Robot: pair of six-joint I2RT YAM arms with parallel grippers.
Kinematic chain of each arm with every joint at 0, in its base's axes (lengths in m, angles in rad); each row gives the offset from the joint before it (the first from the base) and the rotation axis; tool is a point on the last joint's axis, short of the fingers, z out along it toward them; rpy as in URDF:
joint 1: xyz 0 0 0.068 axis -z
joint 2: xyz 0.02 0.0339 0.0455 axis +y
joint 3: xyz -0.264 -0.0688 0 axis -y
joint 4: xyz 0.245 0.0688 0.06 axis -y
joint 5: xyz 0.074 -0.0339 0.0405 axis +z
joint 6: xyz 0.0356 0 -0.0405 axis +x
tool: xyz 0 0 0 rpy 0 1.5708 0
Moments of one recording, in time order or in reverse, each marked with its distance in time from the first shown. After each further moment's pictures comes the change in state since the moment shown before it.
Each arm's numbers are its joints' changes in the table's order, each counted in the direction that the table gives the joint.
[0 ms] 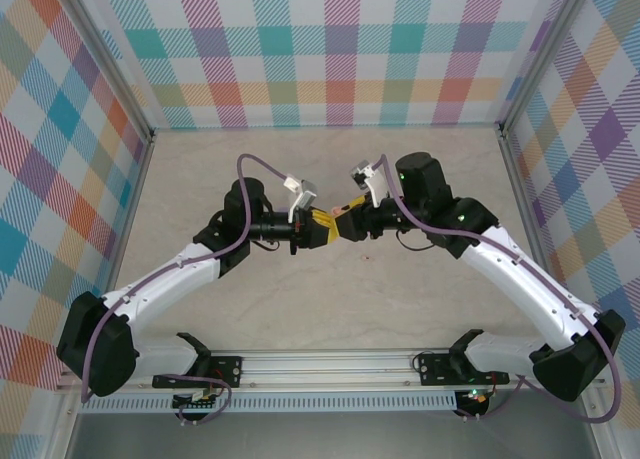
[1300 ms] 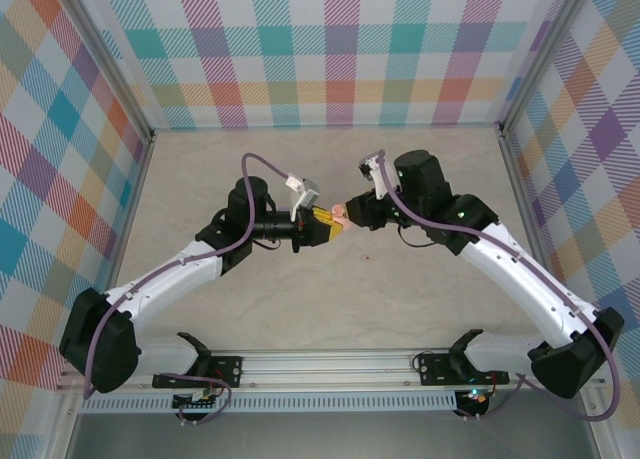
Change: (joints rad) left arm 0.002 0.018 0.013 -0.036 0.061 0.043; right arm -0.001 0.029 0.034 -0.053 -0.259 0.034
